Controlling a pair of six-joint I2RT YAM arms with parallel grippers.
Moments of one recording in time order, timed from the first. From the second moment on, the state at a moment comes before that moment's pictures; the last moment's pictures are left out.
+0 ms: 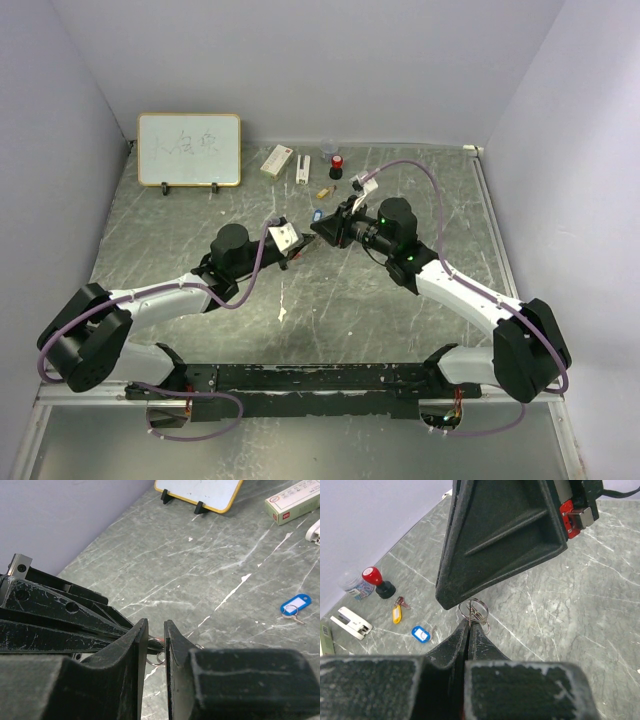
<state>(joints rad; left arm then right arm) -0.72 1.34 0.58 0.73 0.35 0.26 0.58 1.27 0.75 0.39 -0.39 0.36</state>
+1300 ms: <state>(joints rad) -0.65 1.11 0.50 0.57 0.30 0.22 0.42 2.06 1.22 0.20 -0.28 0.29</state>
